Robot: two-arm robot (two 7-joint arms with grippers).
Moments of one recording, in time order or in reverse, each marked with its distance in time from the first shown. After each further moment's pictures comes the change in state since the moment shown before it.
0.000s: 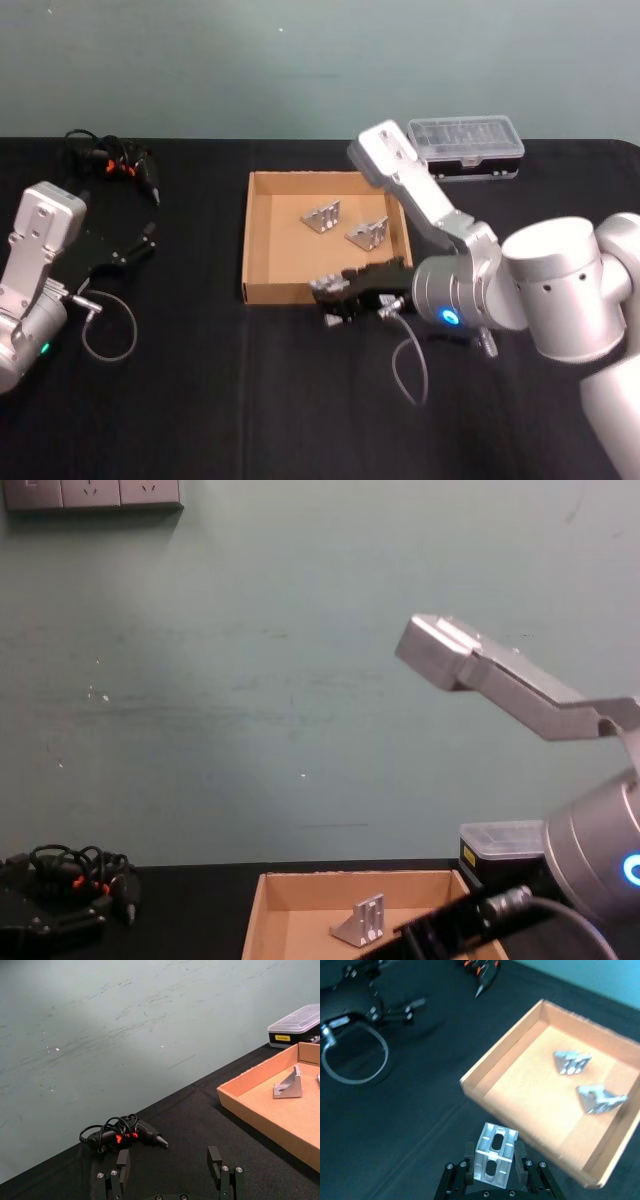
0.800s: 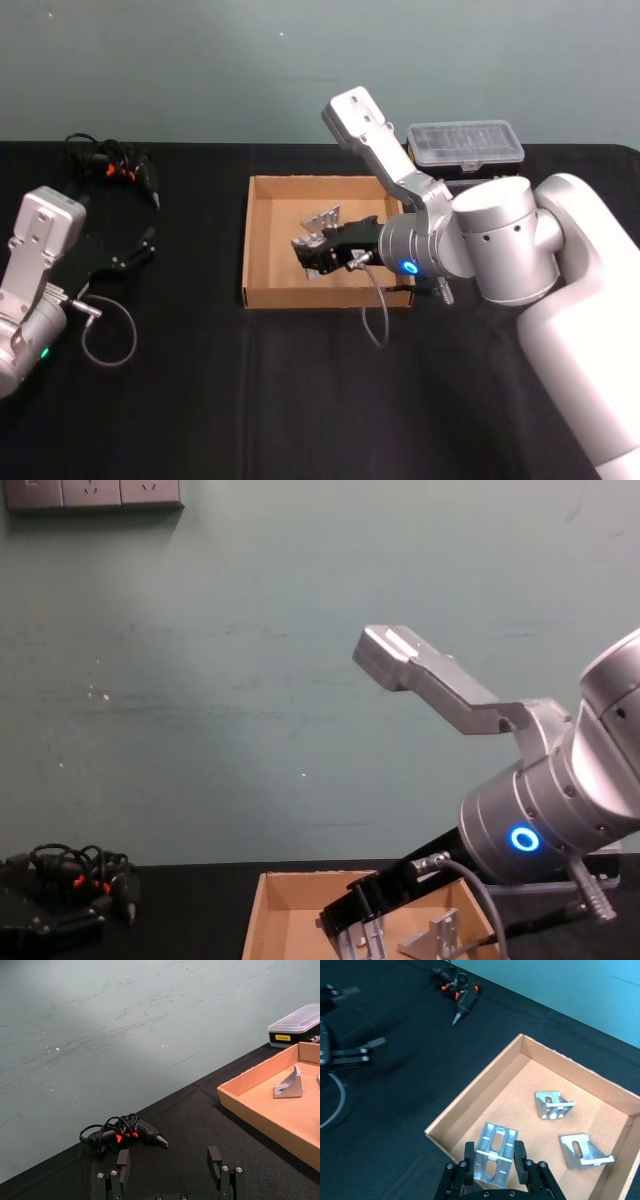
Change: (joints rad) left arm 0.000 0.000 0.000 0.000 0.000 0.000 0.000; right arm 0.187 -0.113 -0.011 0.320 -0.053 -0.147 0.002
